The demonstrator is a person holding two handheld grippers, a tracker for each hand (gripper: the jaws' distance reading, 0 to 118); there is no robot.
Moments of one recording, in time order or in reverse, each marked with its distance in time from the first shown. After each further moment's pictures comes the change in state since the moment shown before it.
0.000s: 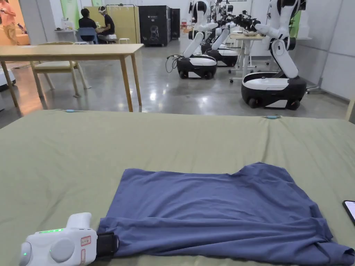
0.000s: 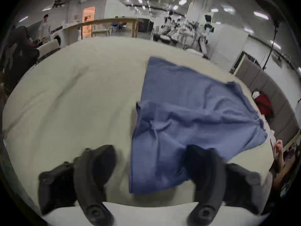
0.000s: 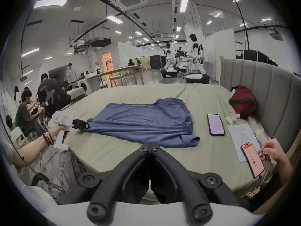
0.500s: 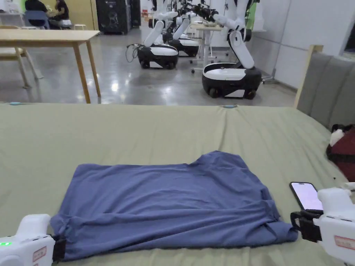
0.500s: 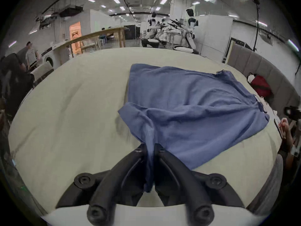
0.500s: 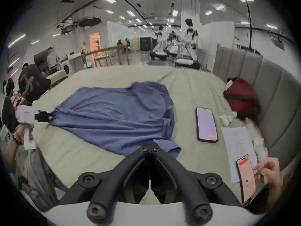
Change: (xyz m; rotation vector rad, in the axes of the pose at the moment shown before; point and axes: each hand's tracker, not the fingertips) left arm 0.033 -0.007 0.028 0.110 0.012 -0.167; right arm 0.091 0.027 -0.151 -0.240 -0.146 0.024
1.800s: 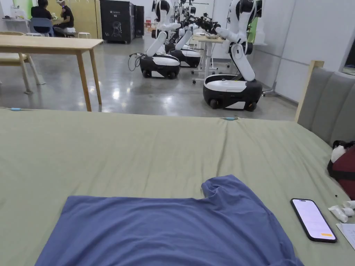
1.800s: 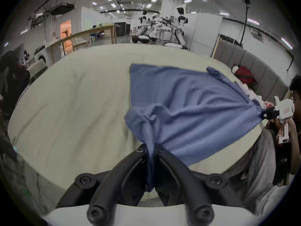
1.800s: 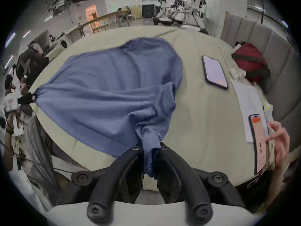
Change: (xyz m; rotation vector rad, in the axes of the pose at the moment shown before) left arm -0.024 -0.072 0.082 -0.080 -0.091 -0.040; right arm 0.002 -0.086 0.006 -0.332 0.034 0.056
